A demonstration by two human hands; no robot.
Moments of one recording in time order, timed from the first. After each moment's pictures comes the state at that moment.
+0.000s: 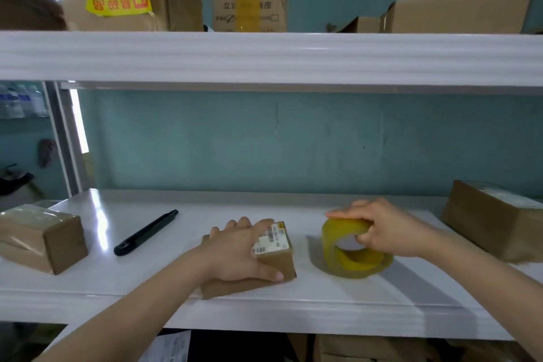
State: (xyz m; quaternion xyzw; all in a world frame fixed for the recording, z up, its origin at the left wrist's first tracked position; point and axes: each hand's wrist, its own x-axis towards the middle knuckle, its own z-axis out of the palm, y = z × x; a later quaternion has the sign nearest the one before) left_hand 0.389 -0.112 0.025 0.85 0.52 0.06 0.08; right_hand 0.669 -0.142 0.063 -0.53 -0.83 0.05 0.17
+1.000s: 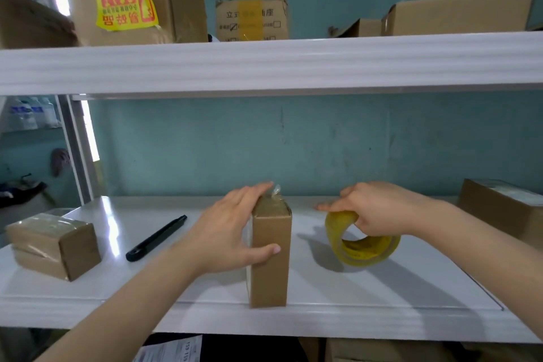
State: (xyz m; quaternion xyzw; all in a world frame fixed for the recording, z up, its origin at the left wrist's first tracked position) left_hand 0.367 -0.132 0.058 0.88 0.38 0.28 -0.08; right_hand 0.631 -0.145 0.107 -0.52 -0.84 -0.16 -0.03
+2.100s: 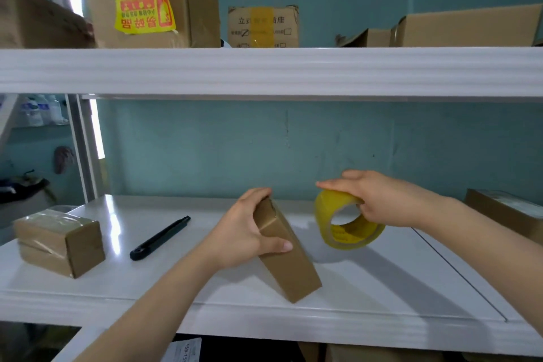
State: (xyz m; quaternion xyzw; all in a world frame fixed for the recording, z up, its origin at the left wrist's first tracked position) left_hand 0.381 -0.121 0.053 0.80 0.42 0.39 0.19; right_hand 0.635 -0.138 0.121 -0.51 -0.85 -0.14 0.07
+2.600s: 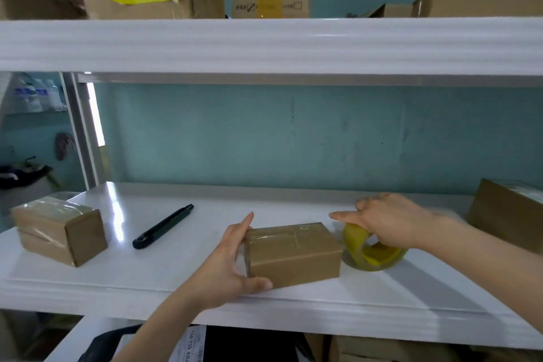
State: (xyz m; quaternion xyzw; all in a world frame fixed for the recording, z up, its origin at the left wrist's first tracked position) left_hand 0.346 -0.113 -0.035 0.76 0.42 0.36 0.33; right_hand 0.643 -0.110 0.065 -0.50 -0.81 -0.25 -0.17
